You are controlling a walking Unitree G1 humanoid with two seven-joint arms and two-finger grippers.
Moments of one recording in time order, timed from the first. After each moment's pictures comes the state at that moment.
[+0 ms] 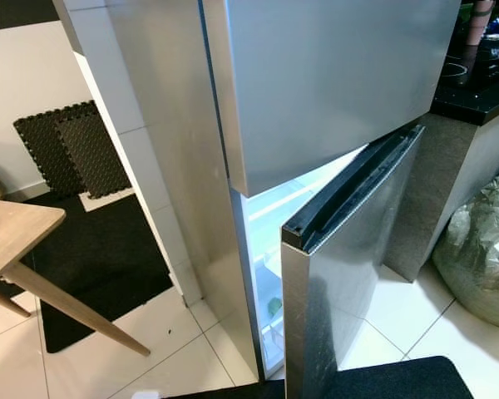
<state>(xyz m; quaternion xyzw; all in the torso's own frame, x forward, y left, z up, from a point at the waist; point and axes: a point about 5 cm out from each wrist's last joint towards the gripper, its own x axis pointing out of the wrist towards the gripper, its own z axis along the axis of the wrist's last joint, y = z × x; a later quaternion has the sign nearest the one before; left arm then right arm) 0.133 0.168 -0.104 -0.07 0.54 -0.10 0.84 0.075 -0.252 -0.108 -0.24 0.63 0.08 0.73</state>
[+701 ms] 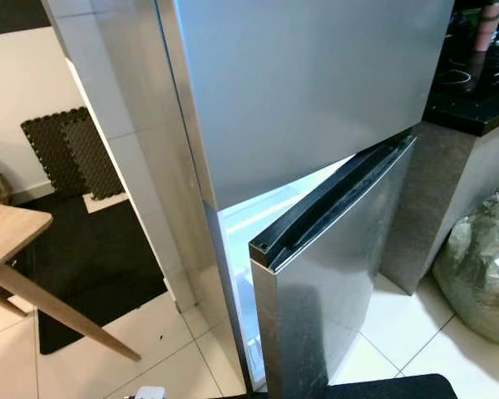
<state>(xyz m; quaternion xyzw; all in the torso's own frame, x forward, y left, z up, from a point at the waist) 0.131 0.168 -0.106 -0.05 0.55 -0.09 0.83 0.067 -0.258 -0.107 -0.24 0.64 0.08 0.73</state>
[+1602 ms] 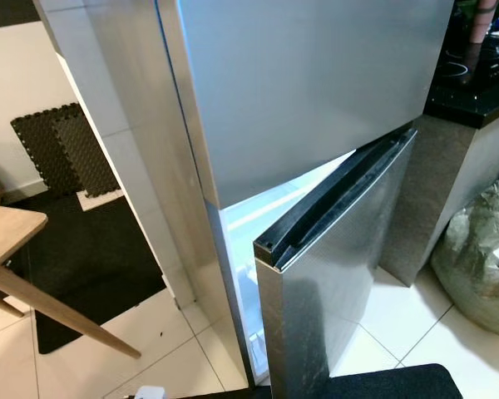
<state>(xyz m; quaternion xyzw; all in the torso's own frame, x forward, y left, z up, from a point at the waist) 0.135 0.168 -0.105 -0.03 0.55 -0.09 0.83 0.072 -0.256 -0.107 -0.24 0.64 0.08 0.73</state>
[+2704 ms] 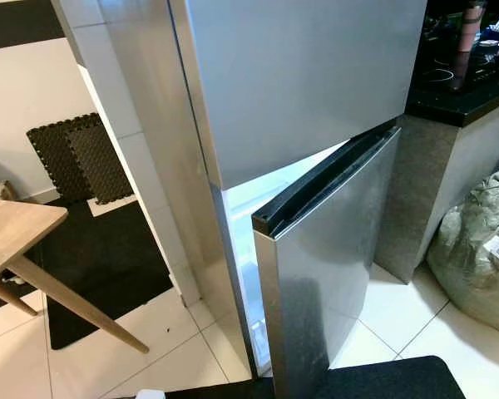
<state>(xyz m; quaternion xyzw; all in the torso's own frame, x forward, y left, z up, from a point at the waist) 0.129 0.169 -0.106 -0.03 0.55 -0.09 0.83 0.069 -0.253 -0.108 -0.24 0.64 0.09 0.73</state>
